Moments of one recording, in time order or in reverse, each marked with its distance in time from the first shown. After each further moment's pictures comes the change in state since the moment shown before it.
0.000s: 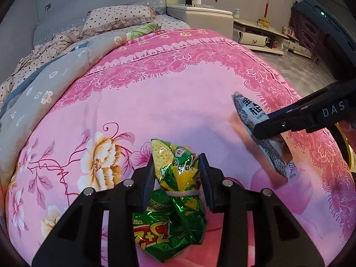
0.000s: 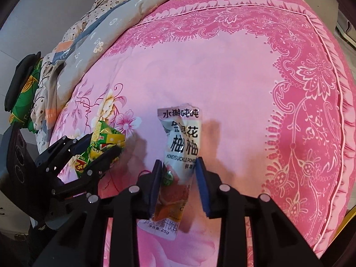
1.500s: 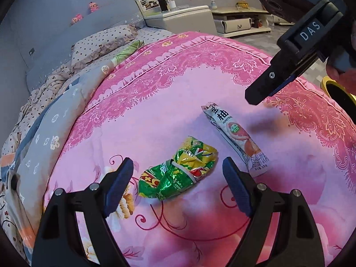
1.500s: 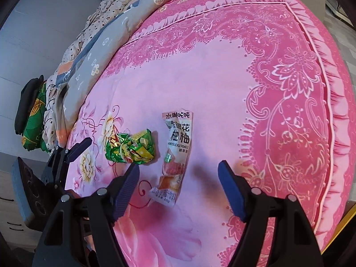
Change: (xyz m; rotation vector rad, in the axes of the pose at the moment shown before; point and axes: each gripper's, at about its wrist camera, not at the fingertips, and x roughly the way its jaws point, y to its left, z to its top) left arm 0.002 -0.030 0.018 0.277 -0.030 0.072; right arm -0.017 -0.042 0.022 0.122 -0.003 0.097
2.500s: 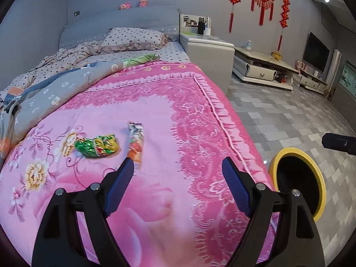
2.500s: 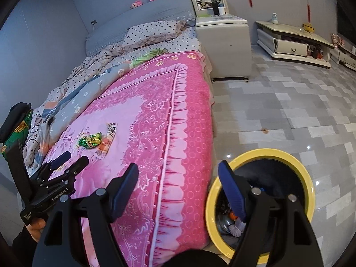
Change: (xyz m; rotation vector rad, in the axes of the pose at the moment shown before) left arm -0.114 -0.164 0.032 -0.438 -0.139 0.046; right arm -0.222 -0.111 -0.213 -0.015 -0.495 -0.245
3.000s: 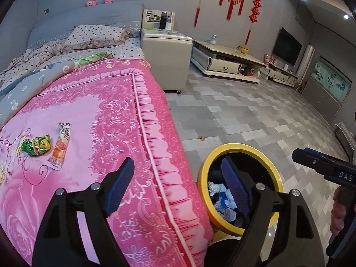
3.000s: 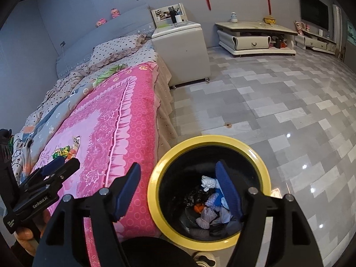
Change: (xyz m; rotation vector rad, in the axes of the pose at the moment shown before) left arm -0.003 -0.135 -0.001 0.037 0.044 -0.211; right arm -0.060 -0.101 -0.050 0.150 -0.086 -0.155
